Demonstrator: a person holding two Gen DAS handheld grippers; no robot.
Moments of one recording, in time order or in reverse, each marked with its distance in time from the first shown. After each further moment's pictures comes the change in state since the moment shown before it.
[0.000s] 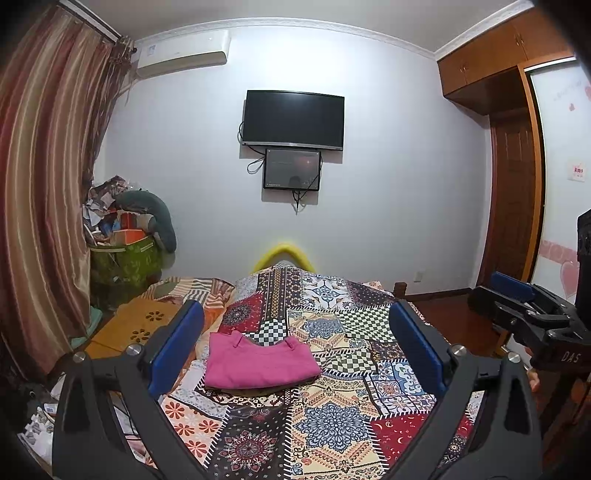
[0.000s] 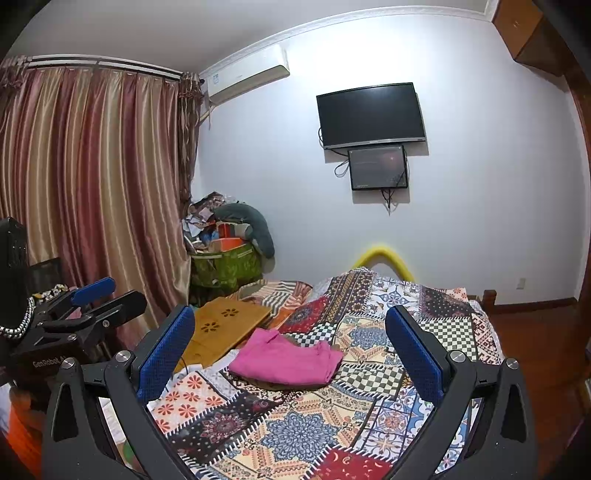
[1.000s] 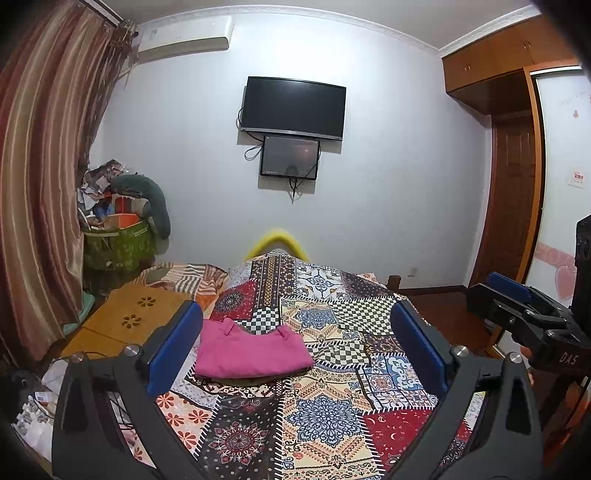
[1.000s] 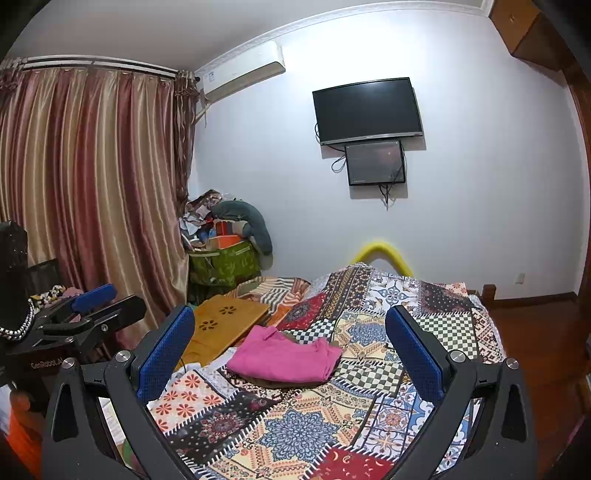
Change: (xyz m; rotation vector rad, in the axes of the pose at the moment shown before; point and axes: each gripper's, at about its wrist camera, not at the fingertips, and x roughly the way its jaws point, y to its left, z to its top) left arm 0.014 0.006 -0.007 -0.039 0.050 -0.027; right arm 0.005 0.001 -0.002 0.014 0.014 -0.004
